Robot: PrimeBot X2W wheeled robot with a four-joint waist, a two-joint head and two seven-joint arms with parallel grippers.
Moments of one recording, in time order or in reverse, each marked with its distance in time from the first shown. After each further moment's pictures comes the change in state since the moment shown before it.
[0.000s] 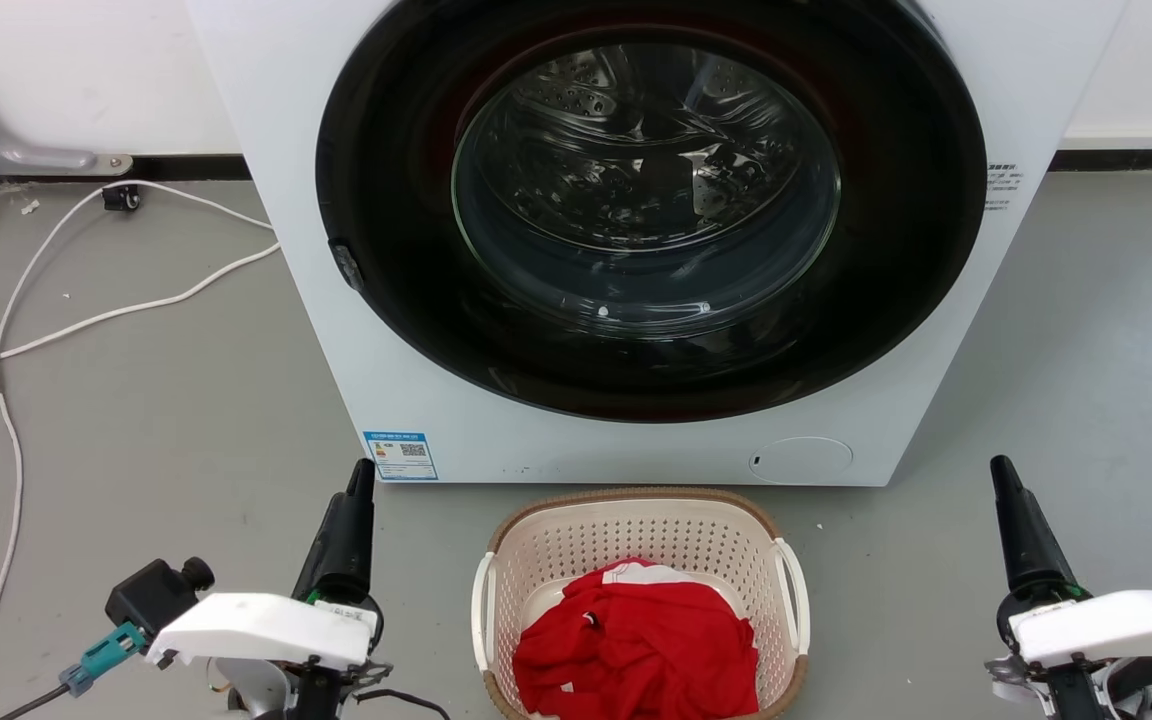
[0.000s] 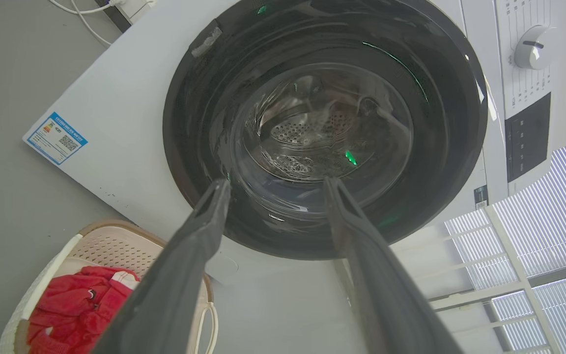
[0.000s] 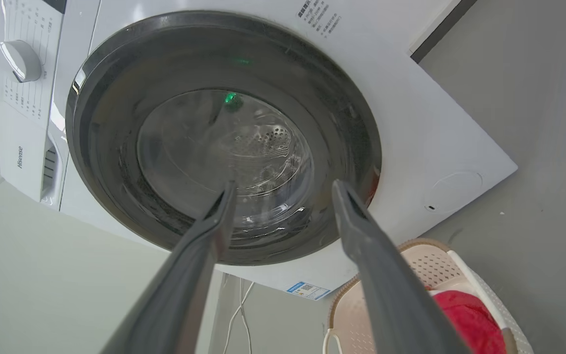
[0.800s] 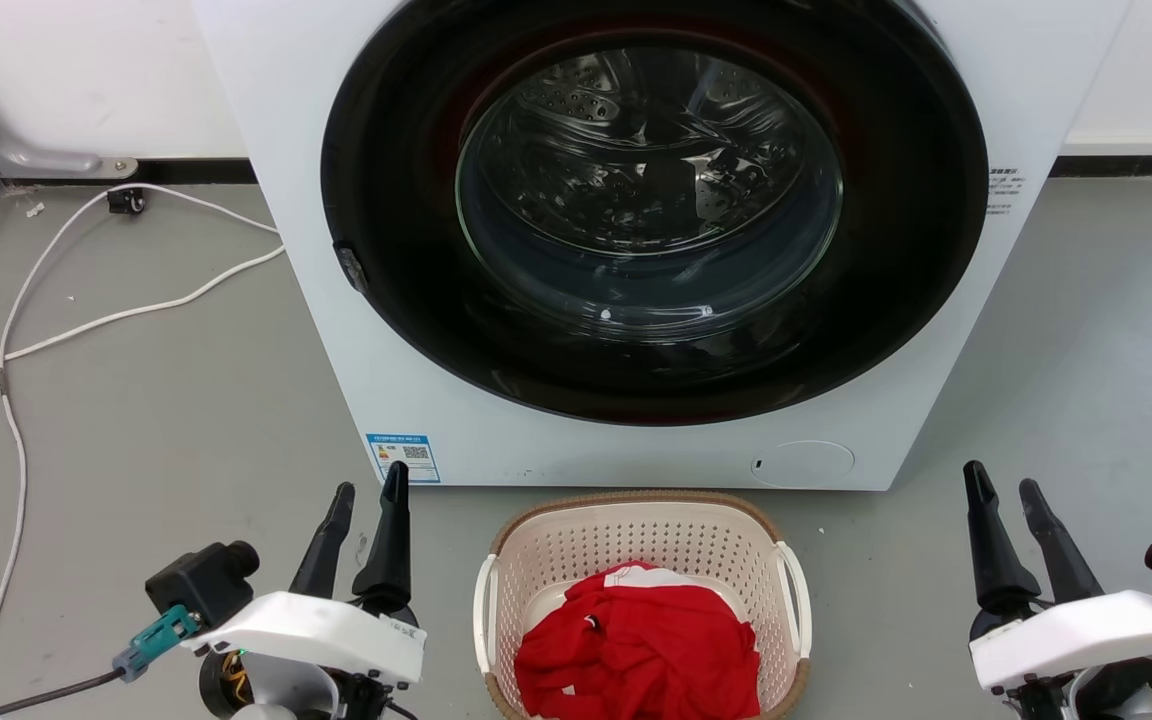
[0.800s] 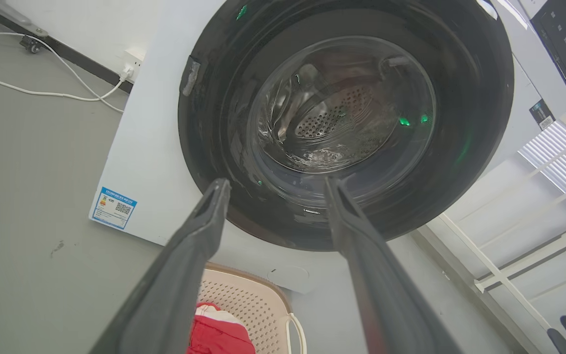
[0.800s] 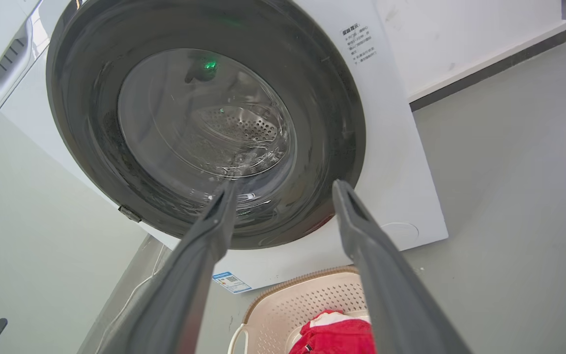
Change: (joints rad) left arm 0.004 0.000 -0.047 -0.010 0.384 0.019 -0.075; right arm 0.039 0.010 0.016 -0.090 -0.416 0.000 -0.010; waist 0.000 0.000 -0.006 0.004
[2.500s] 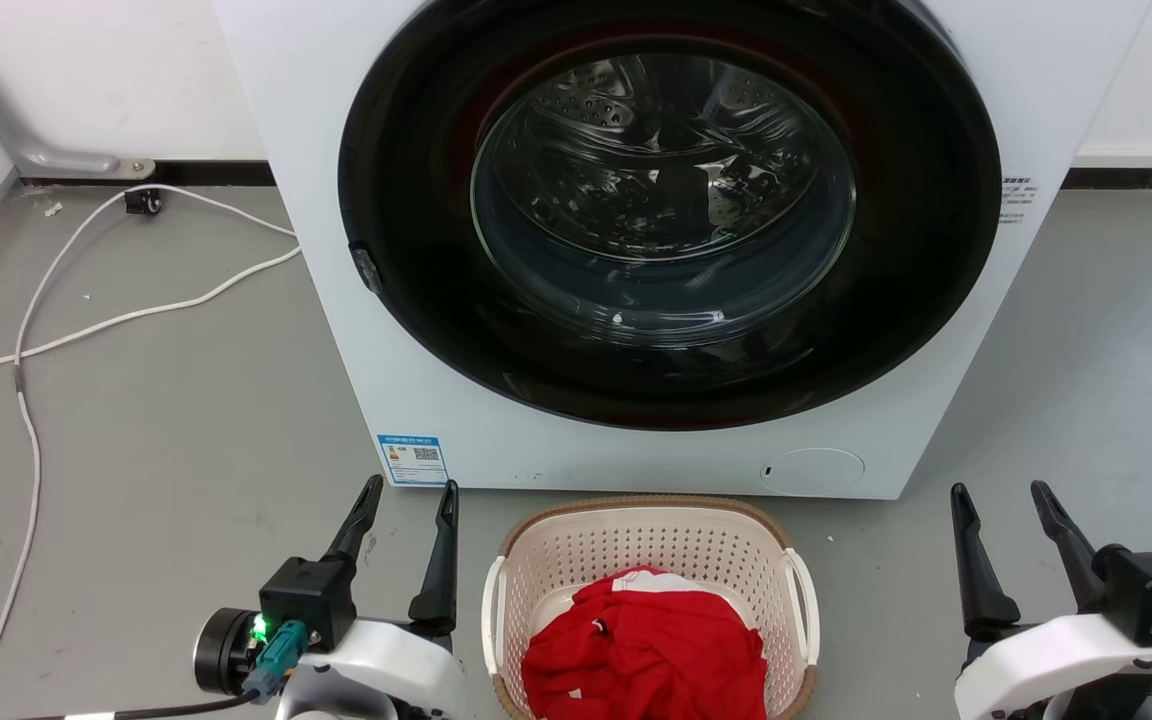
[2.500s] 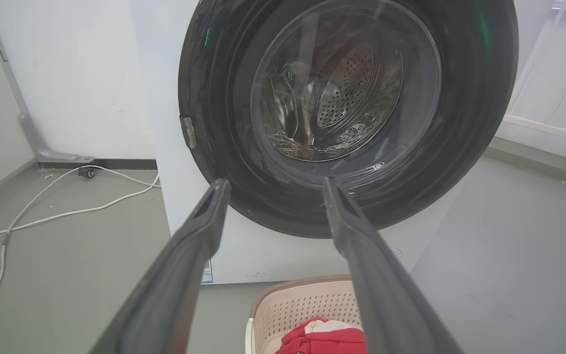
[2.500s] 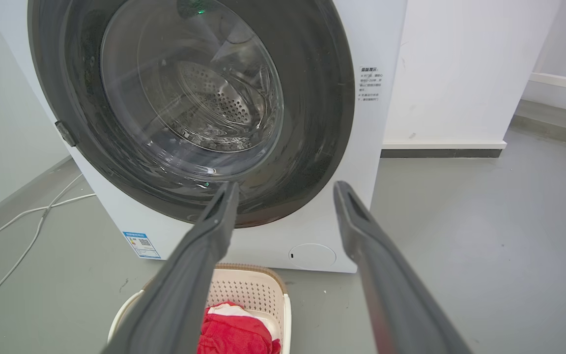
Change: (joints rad) left arm 0.001 0.012 -0.077 0.036 0.525 0.040 -0.130; right arm 0.052 0.002 0.003 -0.084 -0.487 0.001 -0.007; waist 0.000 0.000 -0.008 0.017
